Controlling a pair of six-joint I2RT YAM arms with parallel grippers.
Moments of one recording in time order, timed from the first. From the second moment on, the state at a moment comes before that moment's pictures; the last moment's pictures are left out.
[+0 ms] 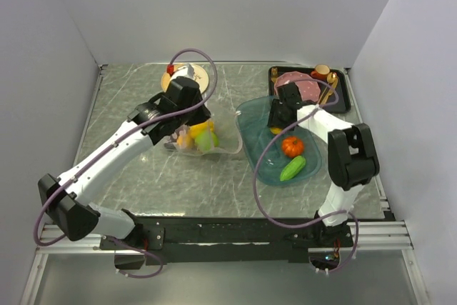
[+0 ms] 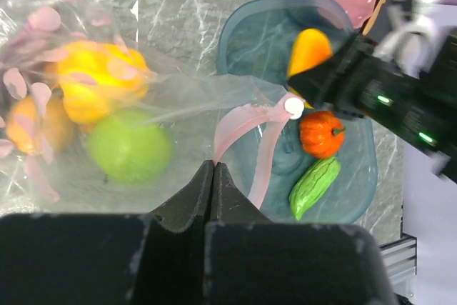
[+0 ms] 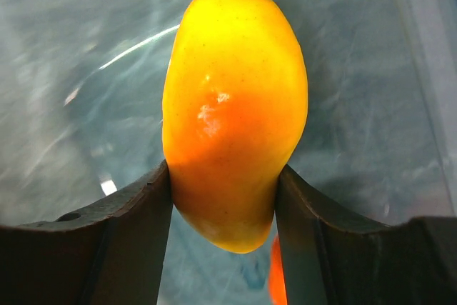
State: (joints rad) left arm -0.70 1.37 1.41 -0.66 -0.24 -0.80; right arm 0.27 1.79 1.20 -0.40 0.10 0.42
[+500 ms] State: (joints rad) left arm -0.70 1.44 1.41 -0.62 -0.19 -0.81; right arm 0.31 1.14 1.00 -0.35 -0.22 0.49
